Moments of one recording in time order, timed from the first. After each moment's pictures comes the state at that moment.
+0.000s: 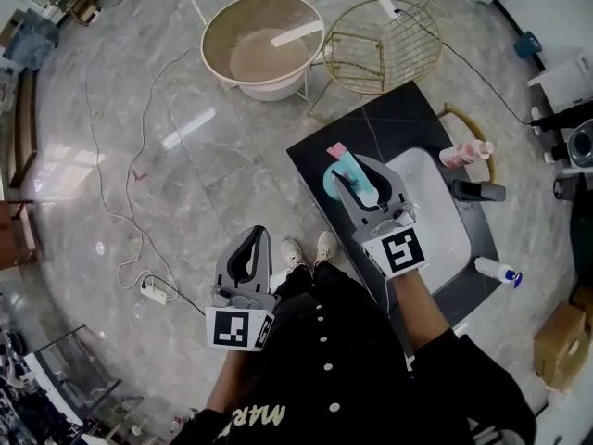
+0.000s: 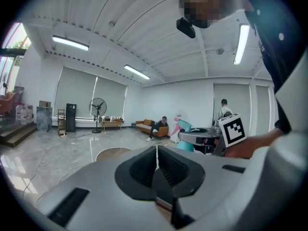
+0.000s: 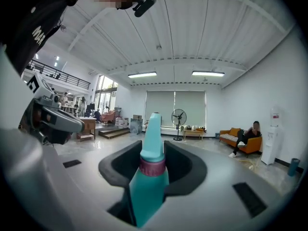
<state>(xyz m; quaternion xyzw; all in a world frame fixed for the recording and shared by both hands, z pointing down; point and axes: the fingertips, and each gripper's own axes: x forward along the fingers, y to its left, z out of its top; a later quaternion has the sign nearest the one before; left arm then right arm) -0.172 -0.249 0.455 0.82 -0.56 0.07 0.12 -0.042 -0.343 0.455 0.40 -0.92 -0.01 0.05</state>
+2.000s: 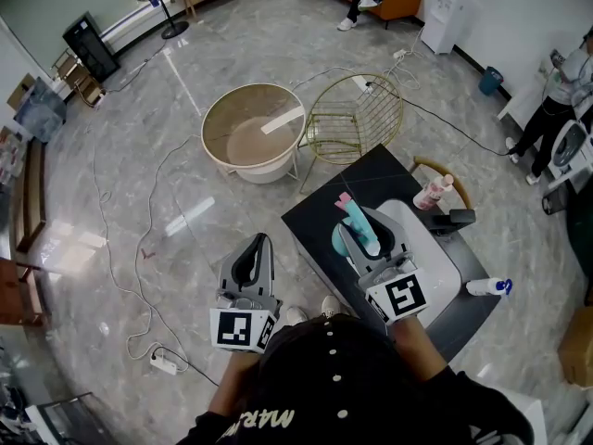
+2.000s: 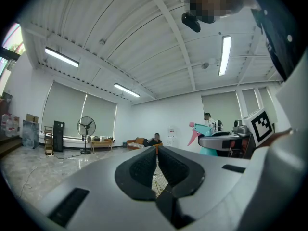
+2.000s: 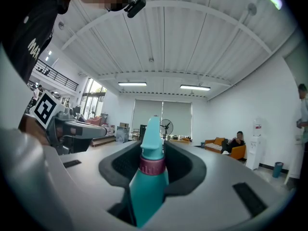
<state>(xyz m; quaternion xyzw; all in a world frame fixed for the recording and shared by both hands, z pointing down) -0.153 -0.286 0.362 0.86 -0.52 -0.01 0.02 -0.001 -0.298 0.359 0.48 -0.88 -0.06 0.02</state>
